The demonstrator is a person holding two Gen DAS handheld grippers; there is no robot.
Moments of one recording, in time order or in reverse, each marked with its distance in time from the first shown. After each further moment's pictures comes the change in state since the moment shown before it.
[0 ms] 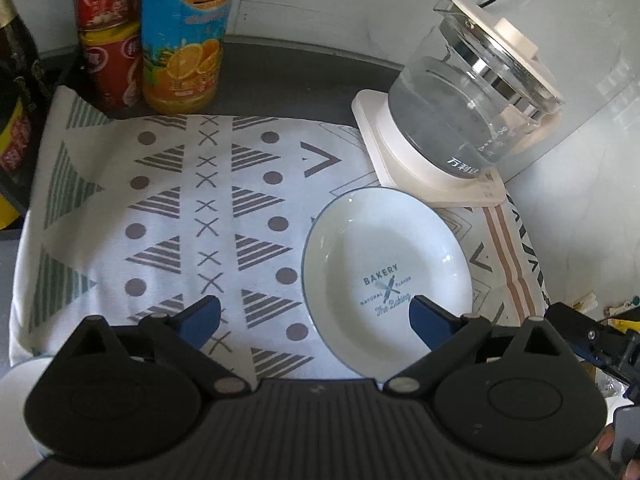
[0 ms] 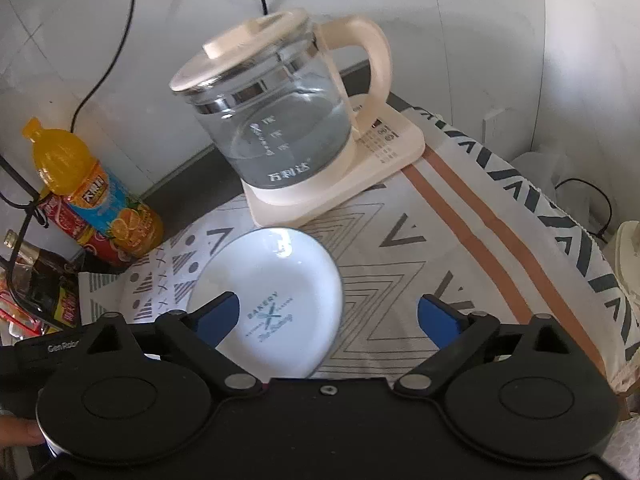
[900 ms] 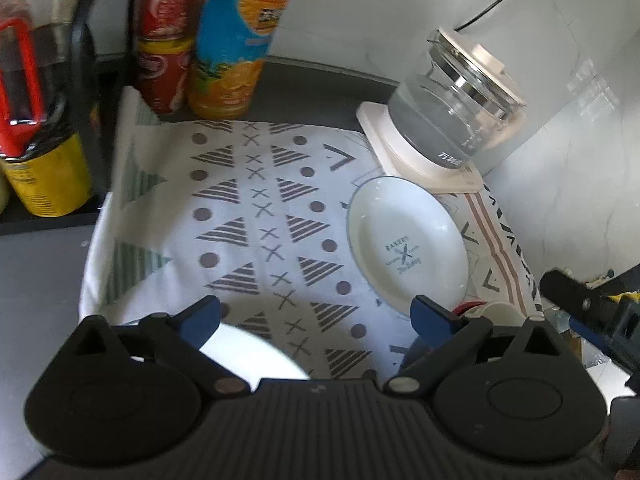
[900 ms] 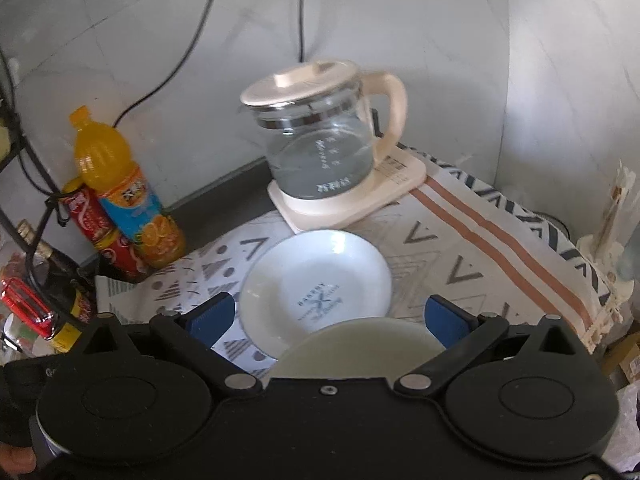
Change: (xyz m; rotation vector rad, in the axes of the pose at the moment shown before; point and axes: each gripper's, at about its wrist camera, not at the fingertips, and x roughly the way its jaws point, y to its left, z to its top) left arm -0.065 0.060 -0.032 0.047 -0.036 -0.087; right arm -0.061 0.094 -0.067 0.007 -0.208 -0.152
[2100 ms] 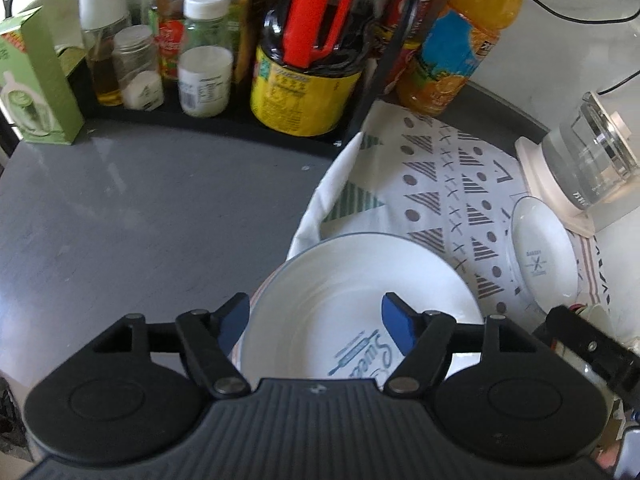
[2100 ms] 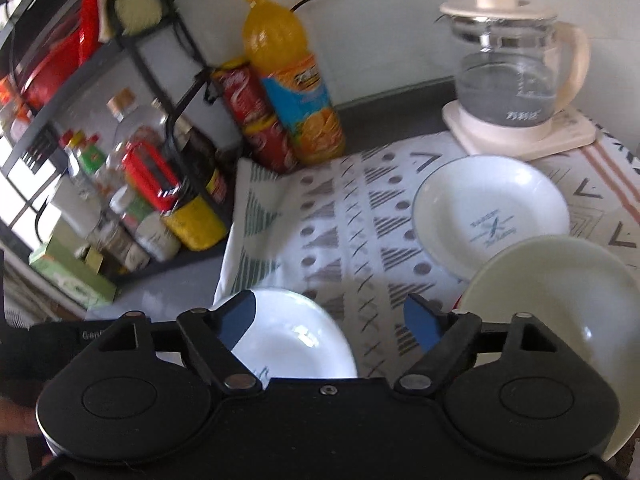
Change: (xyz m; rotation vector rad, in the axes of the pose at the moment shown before) left arm -0.074 0.092 -0.074 -0.286 -0.050 0.301; right arm 0.004 0.088 -0.050 -0.218 0.163 0.344
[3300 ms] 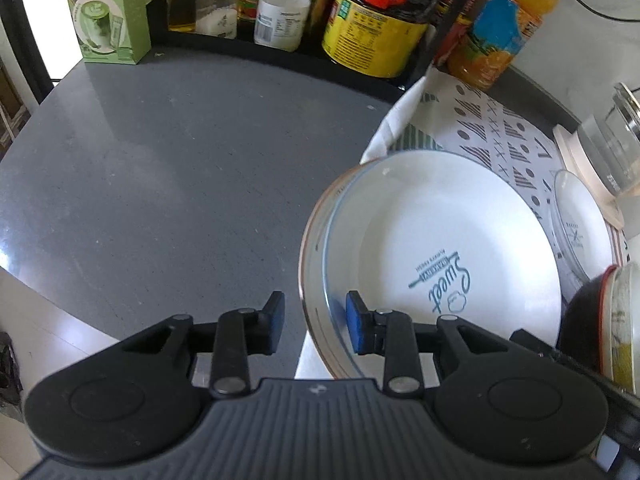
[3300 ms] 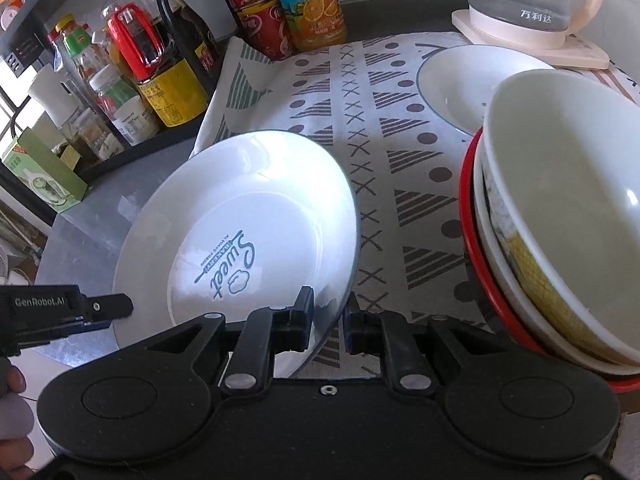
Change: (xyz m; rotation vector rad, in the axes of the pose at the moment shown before) left arm 0.004 0.041 -0.077 -0.102 -0.016 0.076; right arm 0.039 0.002 -0.088 -0.094 0.211 -0.027
